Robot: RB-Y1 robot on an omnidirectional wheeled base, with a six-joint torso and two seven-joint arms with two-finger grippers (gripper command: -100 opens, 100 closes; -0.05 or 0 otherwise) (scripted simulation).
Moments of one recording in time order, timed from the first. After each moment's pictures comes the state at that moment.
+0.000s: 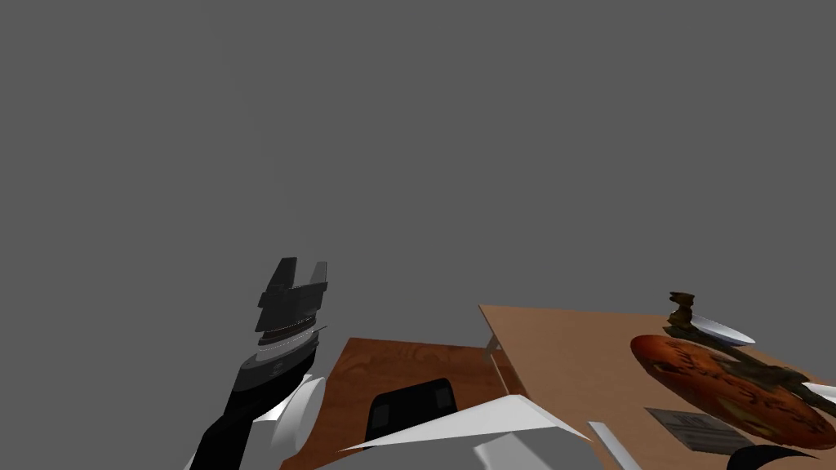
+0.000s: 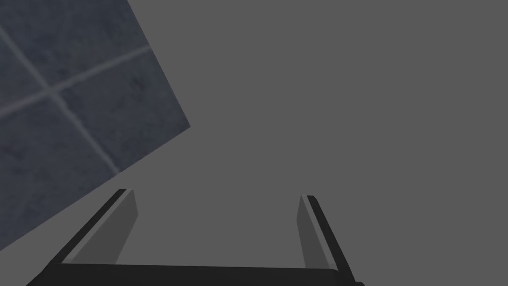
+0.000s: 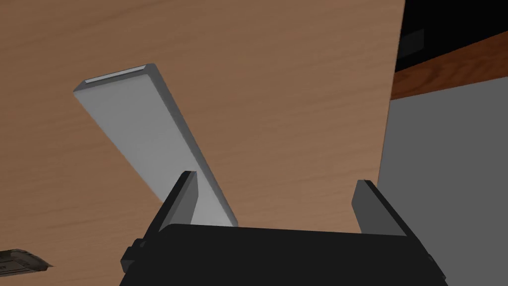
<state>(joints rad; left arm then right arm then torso) 0.47 0.02 -0.04 -2.36 -0.01 -0.52 -0.07 0.85 -0.80 -0.11 -1.12 1.37 -0.60 -0.72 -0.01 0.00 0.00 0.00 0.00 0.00</state>
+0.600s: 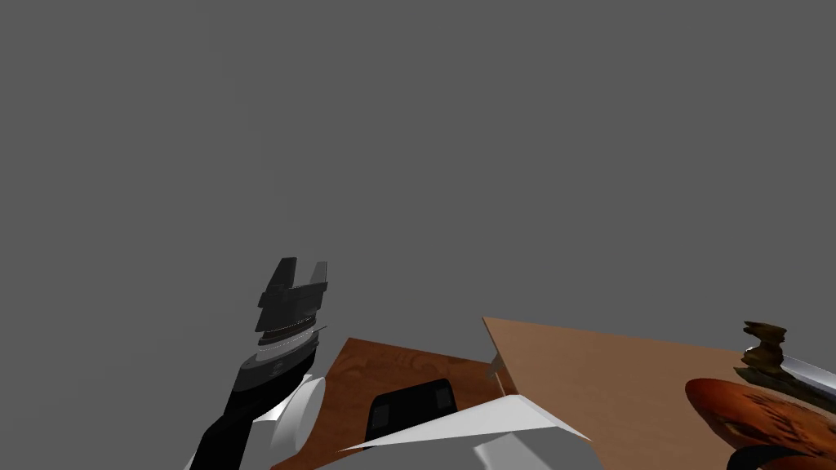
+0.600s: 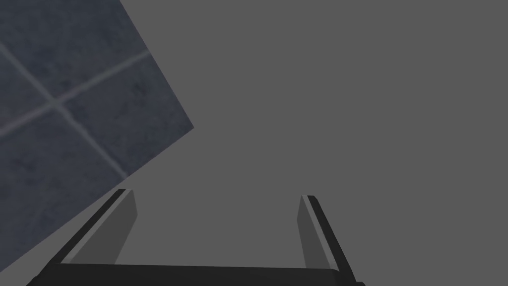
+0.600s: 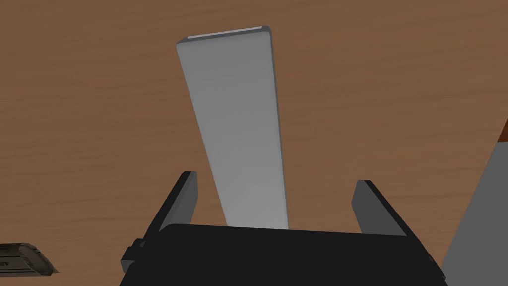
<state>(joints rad) 0.47 0.02 -0.04 -2.36 -0.01 -0.52 -0.07 0.85 -0.80 -0.05 -1.01 1.49 -0.60 -0.73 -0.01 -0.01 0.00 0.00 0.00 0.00</state>
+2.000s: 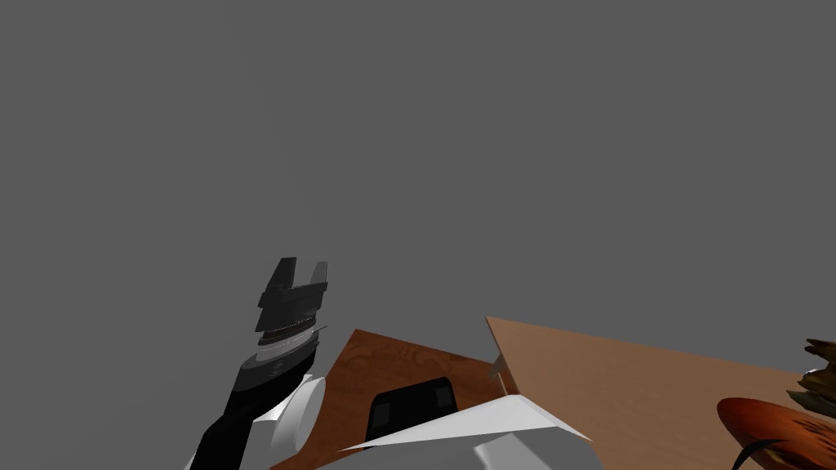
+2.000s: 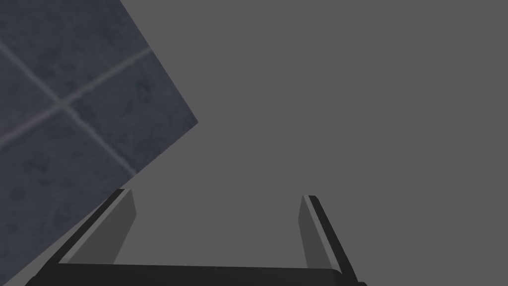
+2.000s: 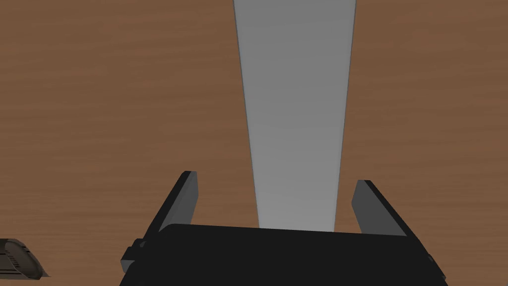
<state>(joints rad) 0.47 0.02 -0.04 -2.36 -0.01 -0.52 -0.07 0.64 -0.77 -0.10 -0.72 1.55 -0.68 -0.64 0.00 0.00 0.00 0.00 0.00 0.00</state>
